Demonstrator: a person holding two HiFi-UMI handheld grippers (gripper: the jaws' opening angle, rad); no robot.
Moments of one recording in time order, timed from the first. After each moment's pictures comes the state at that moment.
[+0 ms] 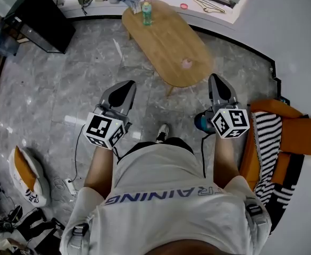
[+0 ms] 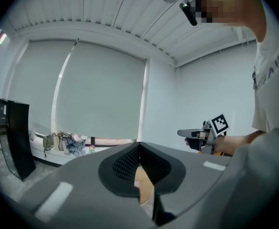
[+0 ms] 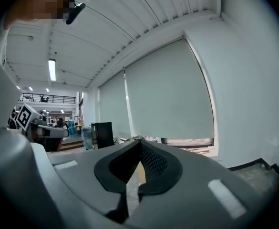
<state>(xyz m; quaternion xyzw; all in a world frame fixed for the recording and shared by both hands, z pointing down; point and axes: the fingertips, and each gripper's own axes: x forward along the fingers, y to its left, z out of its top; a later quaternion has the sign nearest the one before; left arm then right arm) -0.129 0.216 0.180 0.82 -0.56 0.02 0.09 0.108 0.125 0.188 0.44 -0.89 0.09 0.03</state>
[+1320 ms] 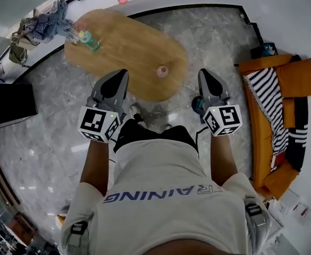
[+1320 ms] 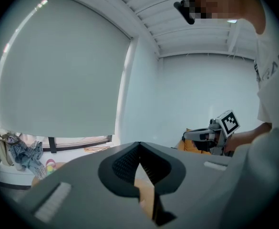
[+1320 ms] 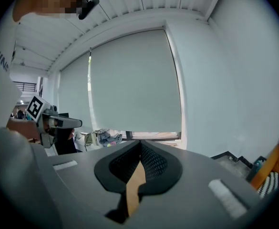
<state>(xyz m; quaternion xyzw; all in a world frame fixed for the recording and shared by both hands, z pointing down) -0.090 -0.143 0.238 0.93 -0.35 0.07 0.11 0.133 -0.089 0.252 0.62 -0.77 0.12 0.08</state>
